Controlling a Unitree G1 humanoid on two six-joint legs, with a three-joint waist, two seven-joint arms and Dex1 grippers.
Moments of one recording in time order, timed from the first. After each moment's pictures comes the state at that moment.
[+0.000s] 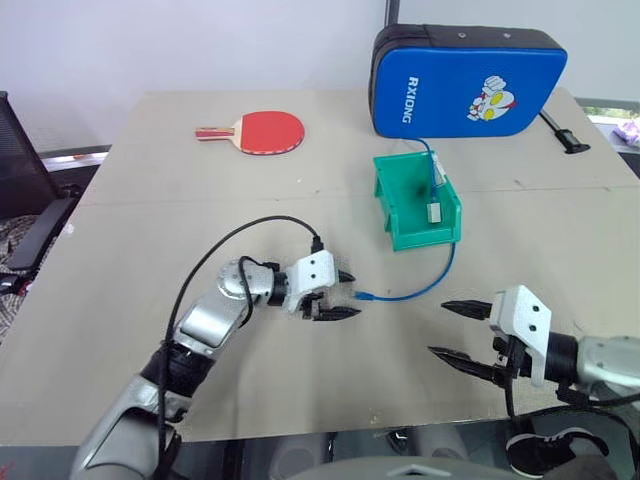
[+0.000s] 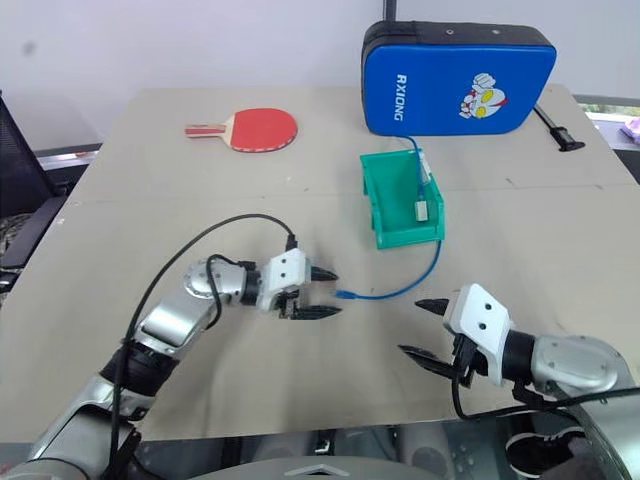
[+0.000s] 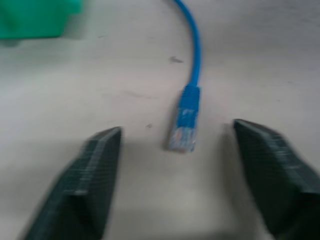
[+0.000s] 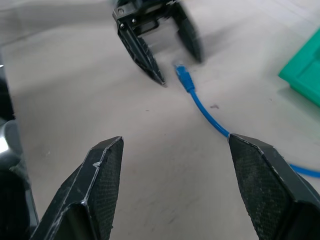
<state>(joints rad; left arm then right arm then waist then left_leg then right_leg) -0.41 0.62 -0.37 0.04 -0.16 0.13 -1.13 0.26 -0.74 -0.14 -0.90 0.45 0.68 0.79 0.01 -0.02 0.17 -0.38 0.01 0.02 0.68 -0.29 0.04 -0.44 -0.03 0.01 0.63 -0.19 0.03</state>
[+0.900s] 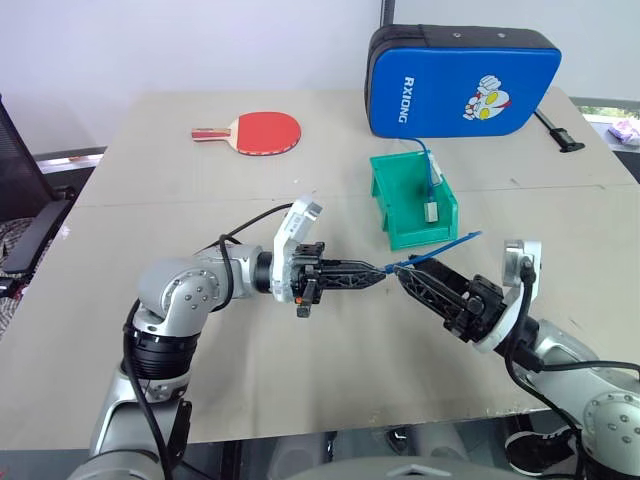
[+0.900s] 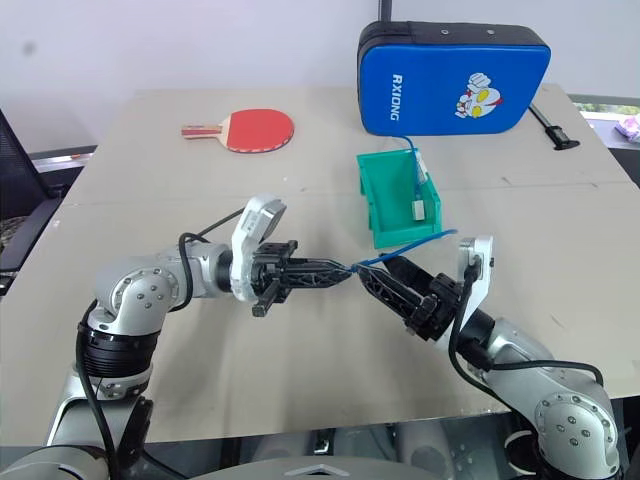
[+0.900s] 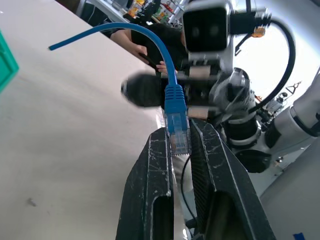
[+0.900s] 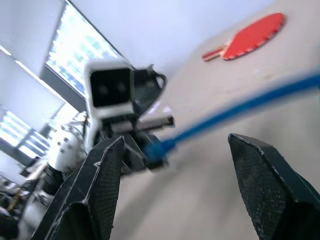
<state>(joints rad) -0.48 0.56 -0.02 -0.26 -0.97 1.08 -1.03 0.04 -0.34 -0.12 -0.76 1.35 0.84 0.18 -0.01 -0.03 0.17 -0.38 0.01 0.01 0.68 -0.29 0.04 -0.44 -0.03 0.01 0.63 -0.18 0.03</state>
